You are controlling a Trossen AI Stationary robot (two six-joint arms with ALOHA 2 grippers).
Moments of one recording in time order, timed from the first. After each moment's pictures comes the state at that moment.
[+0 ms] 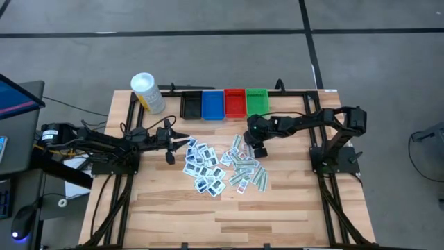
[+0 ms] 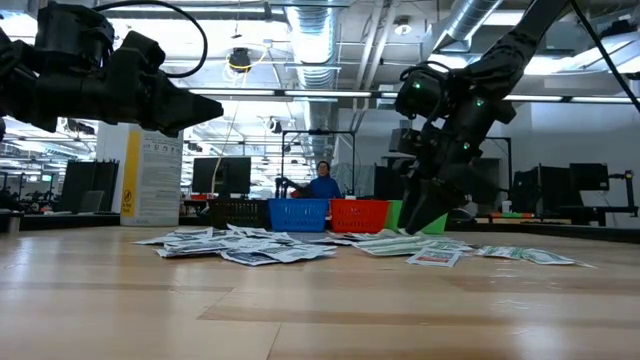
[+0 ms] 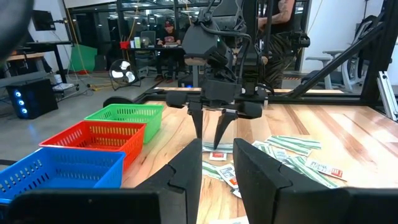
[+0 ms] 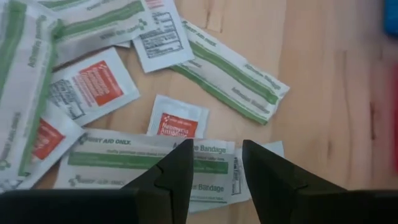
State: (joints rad) left arm 0.15 1.07 0.01 1.09 0.00 0.07; right arm -0.28 1.65 0.74 -0.09 -0.06 -0.52
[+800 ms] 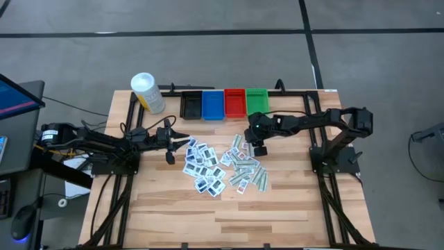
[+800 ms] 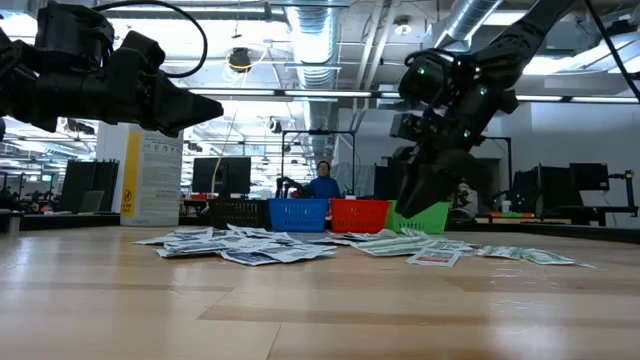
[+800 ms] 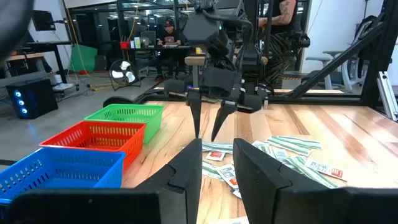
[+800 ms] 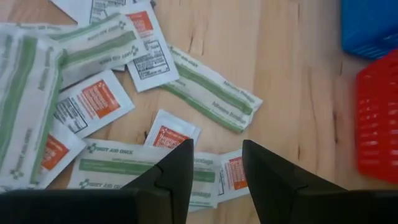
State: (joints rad) left arm 0.15 1.07 0.01 1.09 0.00 0.07; right arm -0.28 1.58 0.74 -0.11 -0.05 -0.50
